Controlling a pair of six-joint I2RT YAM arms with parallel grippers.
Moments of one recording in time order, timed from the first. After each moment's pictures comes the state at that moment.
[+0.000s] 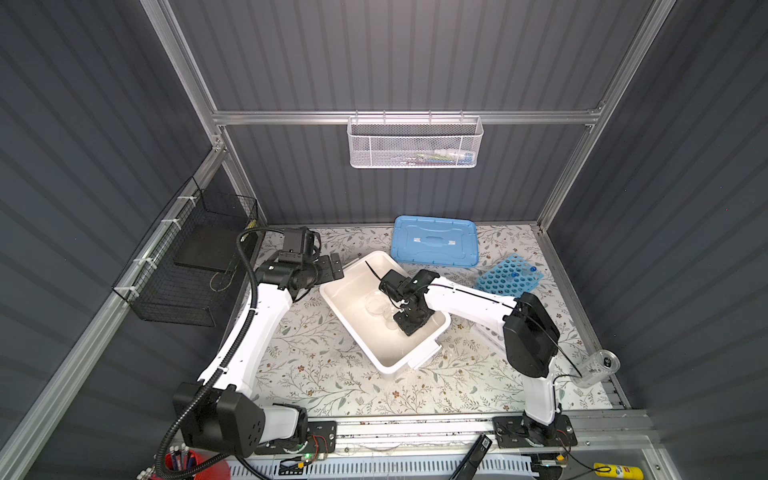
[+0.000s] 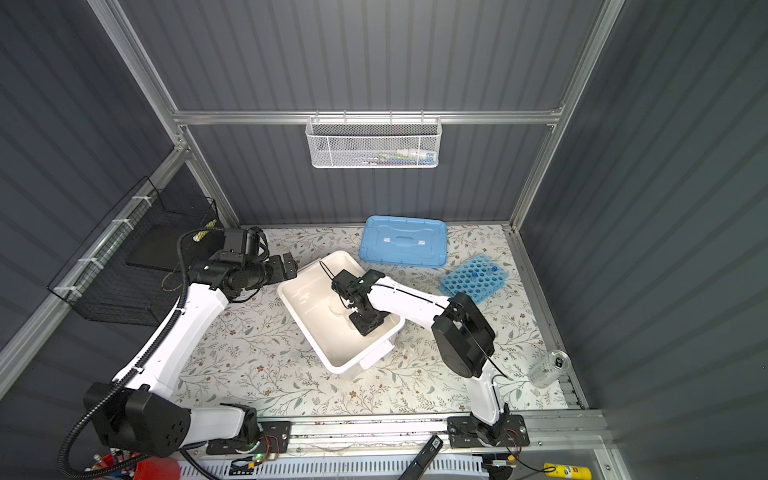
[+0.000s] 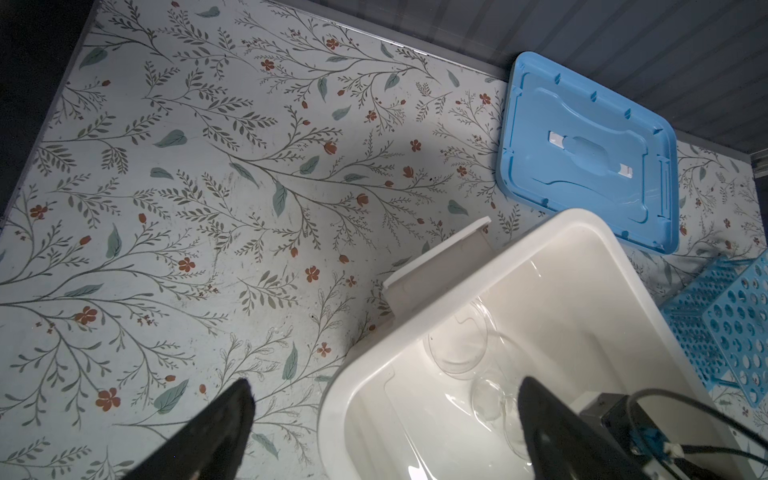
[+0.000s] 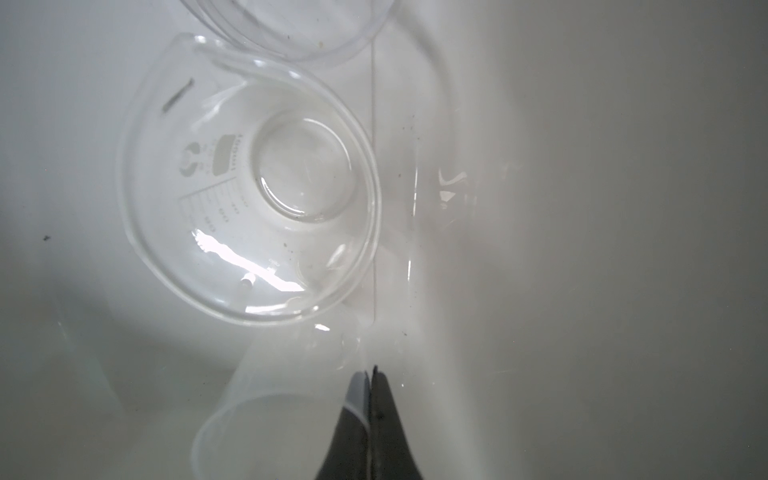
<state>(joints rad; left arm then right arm) -0.21 1.33 1.31 -0.82 -0.01 -0.36 0.90 2.00 1.62 -1.06 0.13 0.22</state>
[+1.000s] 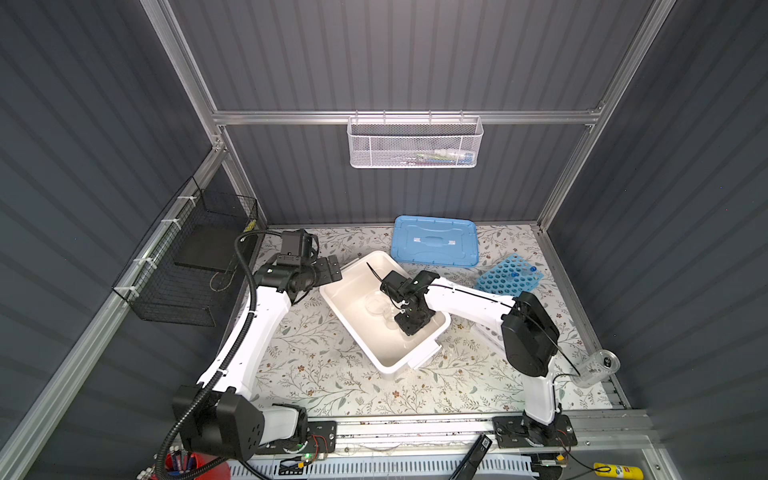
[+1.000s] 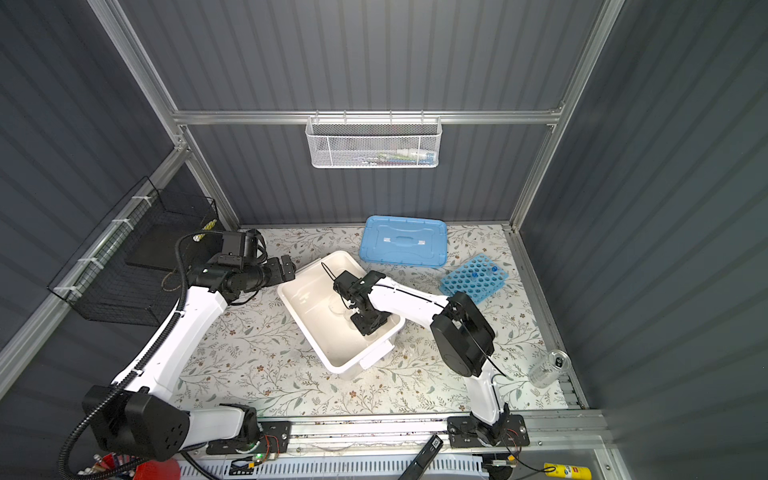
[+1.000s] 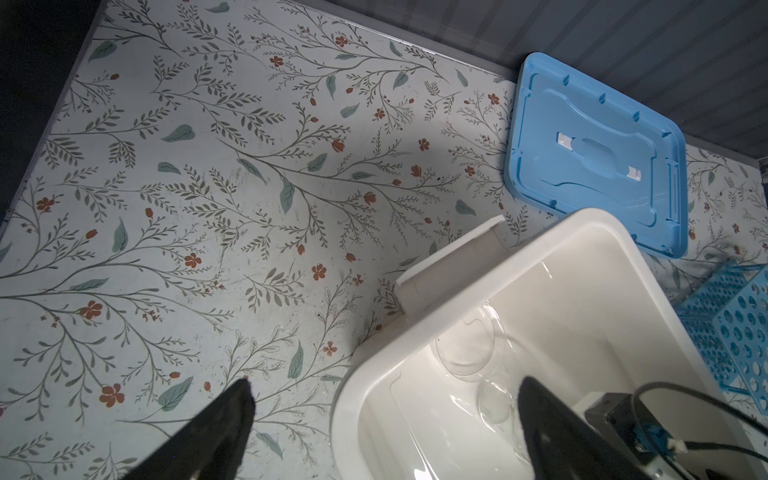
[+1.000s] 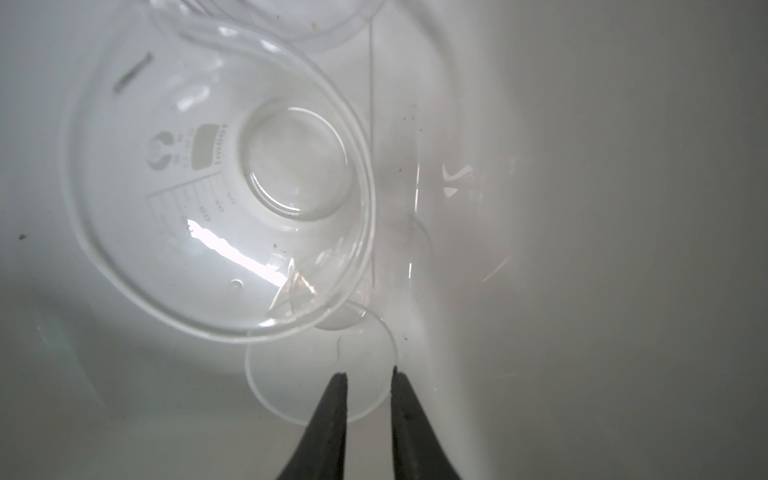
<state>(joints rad) -0.20 1.31 1.27 -0.80 -0.01 -0.36 0.89 2.00 1.60 -1.05 0.12 0.21</state>
